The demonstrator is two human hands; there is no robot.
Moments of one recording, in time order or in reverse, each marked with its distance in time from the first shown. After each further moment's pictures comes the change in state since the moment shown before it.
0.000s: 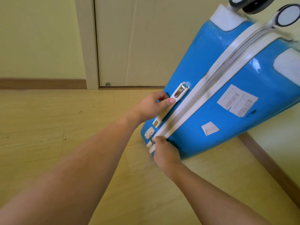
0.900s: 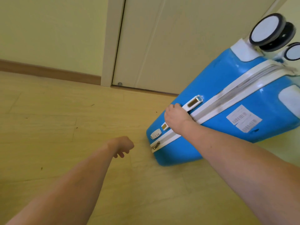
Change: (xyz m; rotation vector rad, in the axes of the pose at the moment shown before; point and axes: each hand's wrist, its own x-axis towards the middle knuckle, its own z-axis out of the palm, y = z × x) left_hand -0.117 -0.089 -0.016 0.226 -0.277 -0.874; right_hand 0.043 -0.027 -0.130 -1.347 0.051 -0.520
